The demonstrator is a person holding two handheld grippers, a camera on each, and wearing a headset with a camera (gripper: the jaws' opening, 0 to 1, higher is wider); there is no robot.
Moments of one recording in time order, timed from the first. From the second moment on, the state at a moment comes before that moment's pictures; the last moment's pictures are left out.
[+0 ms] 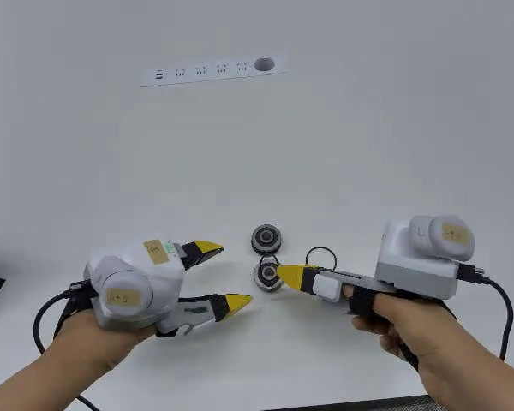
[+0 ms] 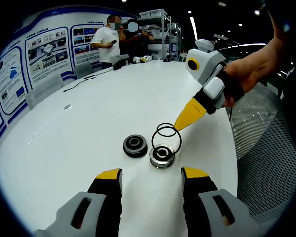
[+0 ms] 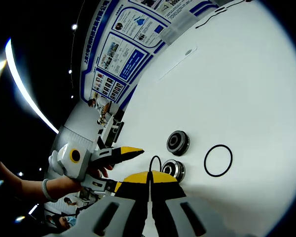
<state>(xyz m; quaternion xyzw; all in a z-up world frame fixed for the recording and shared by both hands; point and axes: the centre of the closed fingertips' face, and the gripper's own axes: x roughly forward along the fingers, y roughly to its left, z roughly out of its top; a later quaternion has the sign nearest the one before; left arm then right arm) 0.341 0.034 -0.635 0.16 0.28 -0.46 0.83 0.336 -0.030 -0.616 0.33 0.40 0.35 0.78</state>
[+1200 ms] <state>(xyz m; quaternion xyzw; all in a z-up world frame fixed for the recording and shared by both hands) 0.340 0.055 -0.622 0.09 0.26 -0.42 0.86 0.357 -0.087 -0.637 0.40 0.39 0.26 0.79</state>
